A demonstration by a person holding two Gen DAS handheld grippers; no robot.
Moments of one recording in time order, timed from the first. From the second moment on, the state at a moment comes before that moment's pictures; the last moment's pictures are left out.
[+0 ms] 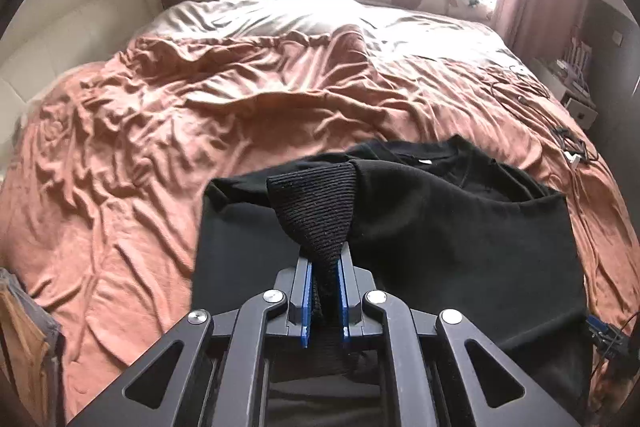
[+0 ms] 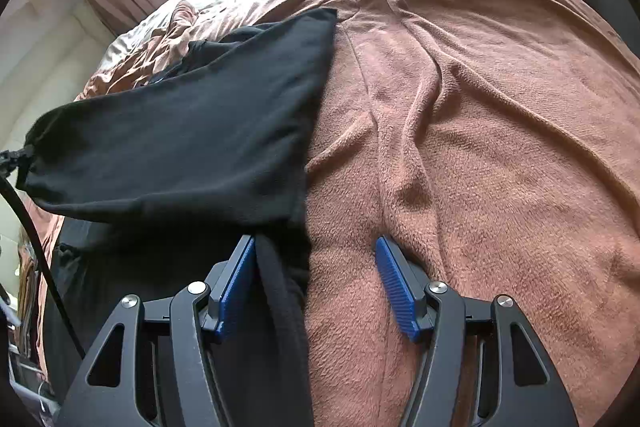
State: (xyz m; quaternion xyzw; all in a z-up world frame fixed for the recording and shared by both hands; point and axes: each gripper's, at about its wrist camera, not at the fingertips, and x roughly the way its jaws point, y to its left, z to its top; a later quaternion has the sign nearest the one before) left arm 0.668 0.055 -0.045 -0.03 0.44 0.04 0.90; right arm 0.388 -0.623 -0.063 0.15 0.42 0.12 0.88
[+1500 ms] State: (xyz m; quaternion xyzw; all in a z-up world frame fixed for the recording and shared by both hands) left arm 0.672 0.101 -0.181 -0.07 0.53 0.06 0.84; right arm 0.396 -0.659 -0.081 0.30 0.42 0.15 0.84
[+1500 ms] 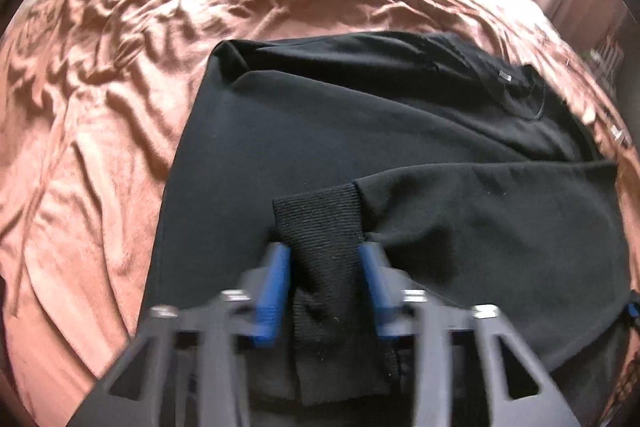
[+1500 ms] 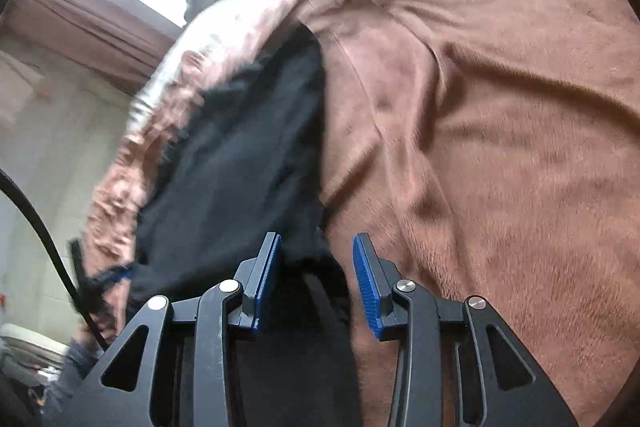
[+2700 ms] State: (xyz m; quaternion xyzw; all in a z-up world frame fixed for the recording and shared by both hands) left arm 0.571 0.121 -0.117 -0.03 0.53 0.10 0.84; right arm 0.326 -0.620 0.001 0.22 0.41 0.16 0.87
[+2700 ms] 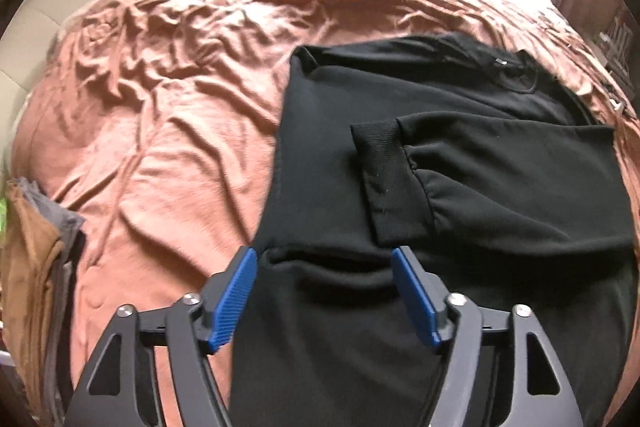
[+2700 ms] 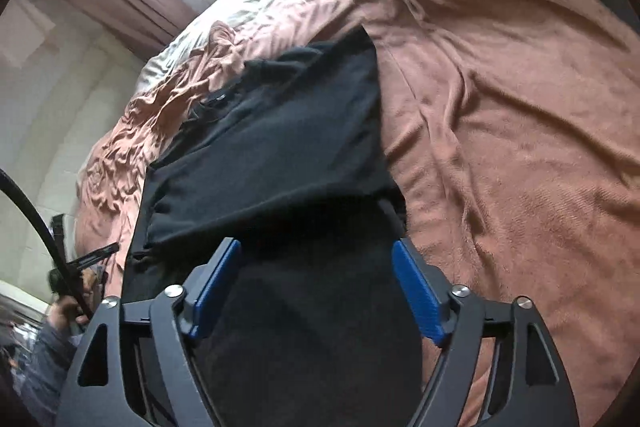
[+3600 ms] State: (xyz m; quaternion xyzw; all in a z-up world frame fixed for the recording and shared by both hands) left arm 0.347 0.163 -0.001 -0.03 0.43 0.05 0.90; right arm 0.094 -0.597 0.070 0.12 0.32 0.09 0.93
